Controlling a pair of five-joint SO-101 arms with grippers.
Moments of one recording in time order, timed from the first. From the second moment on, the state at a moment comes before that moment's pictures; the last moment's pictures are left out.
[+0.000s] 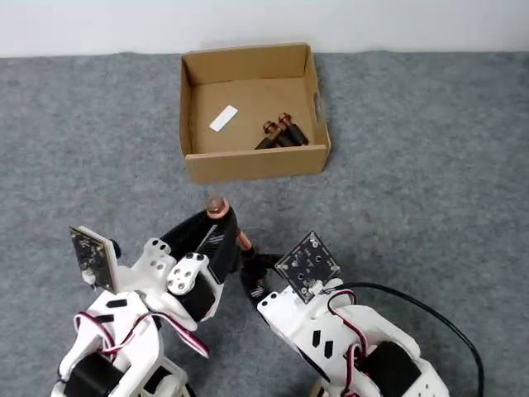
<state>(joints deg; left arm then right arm) 29.1 -96.0 65.0 52.7 32.8 -46.6 -92.4 68.7 60.4 0.3</state>
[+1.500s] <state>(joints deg) 35.5 -96.2 71.5 60.4 22.9 -46.6 -92.1 69.0 57.6 7.8</state>
